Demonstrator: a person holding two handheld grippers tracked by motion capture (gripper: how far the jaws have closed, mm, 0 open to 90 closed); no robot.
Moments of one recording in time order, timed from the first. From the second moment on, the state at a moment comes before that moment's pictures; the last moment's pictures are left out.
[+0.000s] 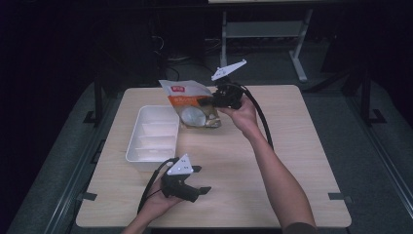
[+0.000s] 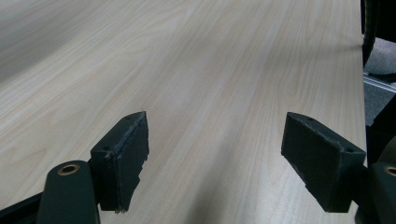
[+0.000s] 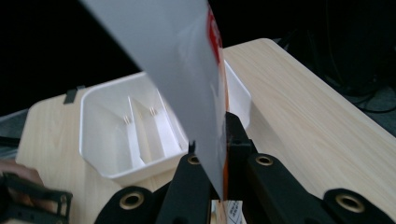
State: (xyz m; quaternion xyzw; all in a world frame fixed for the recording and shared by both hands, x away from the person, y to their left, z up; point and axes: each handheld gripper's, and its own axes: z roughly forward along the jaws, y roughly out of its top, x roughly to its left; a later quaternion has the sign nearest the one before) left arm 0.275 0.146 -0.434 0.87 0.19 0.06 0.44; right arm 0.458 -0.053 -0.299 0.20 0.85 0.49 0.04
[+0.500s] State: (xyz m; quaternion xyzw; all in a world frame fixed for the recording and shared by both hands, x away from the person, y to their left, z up) left arm 0.276 0.148 -0.436 0.87 0.19 0.06 0.44; right arm 0.475 -0.002 -0.288 0.18 0.85 0.50 0.05
